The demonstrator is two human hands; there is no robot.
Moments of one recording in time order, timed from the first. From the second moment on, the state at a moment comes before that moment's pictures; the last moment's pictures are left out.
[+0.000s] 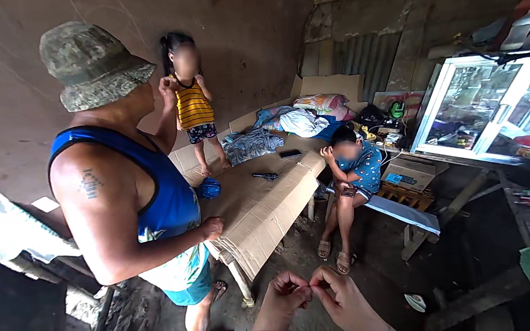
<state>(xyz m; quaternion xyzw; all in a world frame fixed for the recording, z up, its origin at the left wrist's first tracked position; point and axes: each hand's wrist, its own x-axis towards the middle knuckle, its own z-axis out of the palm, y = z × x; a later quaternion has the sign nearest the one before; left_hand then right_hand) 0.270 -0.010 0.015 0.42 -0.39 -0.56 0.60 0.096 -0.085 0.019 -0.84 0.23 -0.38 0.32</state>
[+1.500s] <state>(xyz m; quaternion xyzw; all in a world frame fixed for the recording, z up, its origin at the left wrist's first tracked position) 0.249 -0.054 0.024 0.45 -0.31 -0.51 0.67 0.098 -0.121 0.059 -0.81 0.38 -0.29 0.34</state>
